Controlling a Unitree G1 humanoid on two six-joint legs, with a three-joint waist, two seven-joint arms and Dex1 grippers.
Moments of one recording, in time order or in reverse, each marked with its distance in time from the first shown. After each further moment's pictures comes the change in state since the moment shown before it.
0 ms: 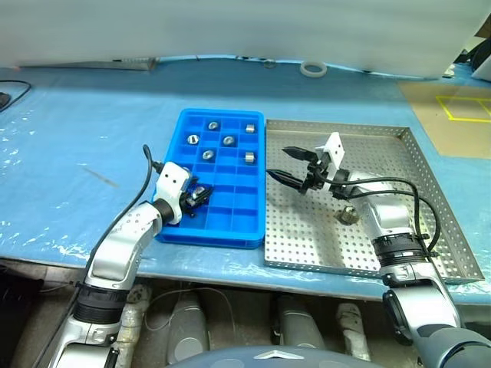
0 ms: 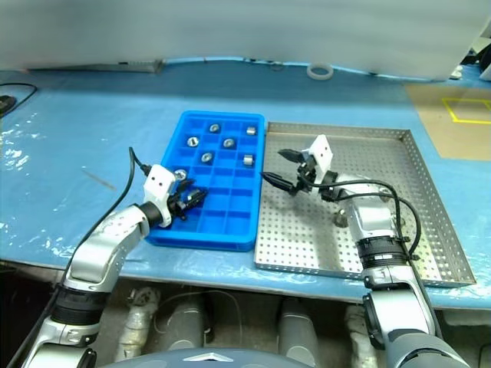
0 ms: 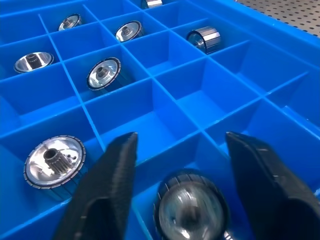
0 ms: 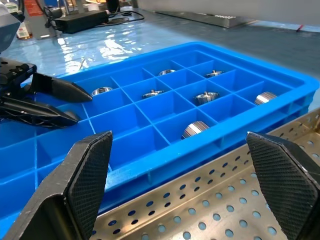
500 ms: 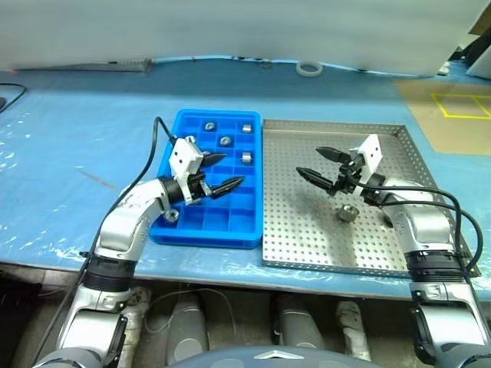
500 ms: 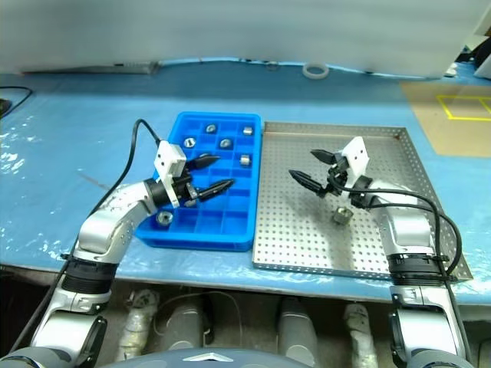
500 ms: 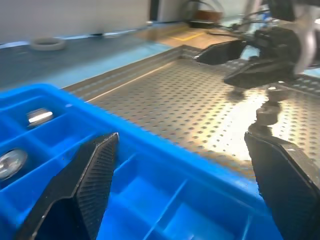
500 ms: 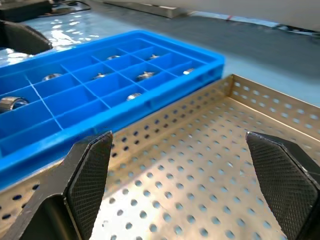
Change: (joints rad) left arm -0.218 -0.029 -0.029 0.160 -0.178 -0.149 -0.382; right arm 0.149 -0.157 -0.136 -0.188 0.044 0.123 -0.071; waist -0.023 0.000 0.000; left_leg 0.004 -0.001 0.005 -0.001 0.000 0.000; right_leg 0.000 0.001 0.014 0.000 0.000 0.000
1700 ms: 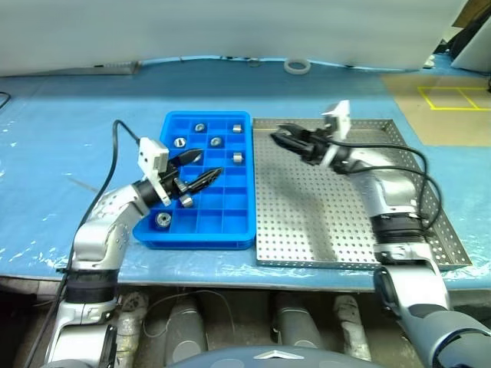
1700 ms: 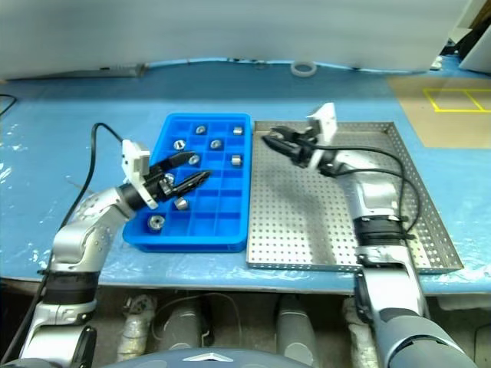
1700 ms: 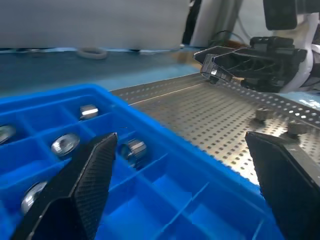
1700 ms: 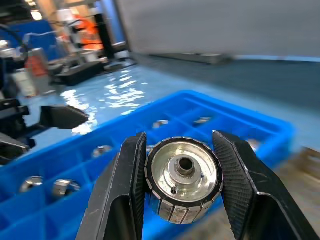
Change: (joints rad) left arm 0.203 0.064 0.209 -0.175 -0.140 0.065 0.134; right arm -0.372 0.281 0.137 0.272 0.011 0.031 0.080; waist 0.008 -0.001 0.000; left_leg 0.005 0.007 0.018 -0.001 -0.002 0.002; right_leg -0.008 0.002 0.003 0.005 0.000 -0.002
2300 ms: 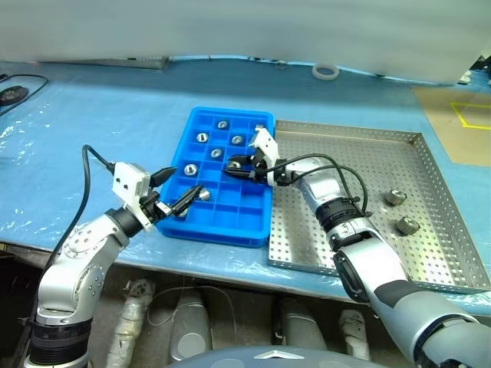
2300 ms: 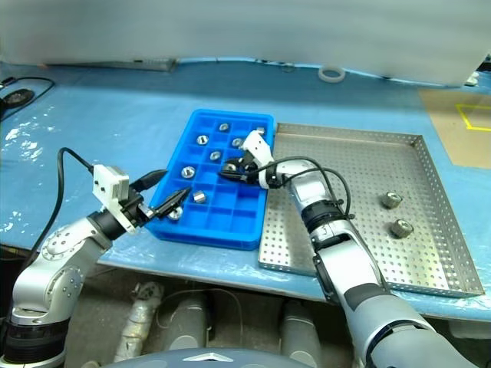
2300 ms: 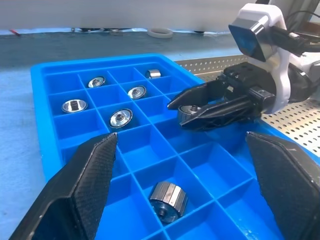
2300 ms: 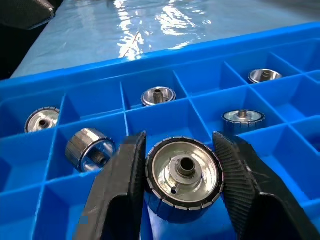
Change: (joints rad) left arm 0.212 0.041 0.039 -0.258 -0.003 0.072 0.160; right arm -0.132 0.116 0.173 0.418 -0.263 -0.291 0.067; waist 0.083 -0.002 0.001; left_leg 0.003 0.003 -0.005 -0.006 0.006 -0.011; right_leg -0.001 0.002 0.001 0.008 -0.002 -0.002
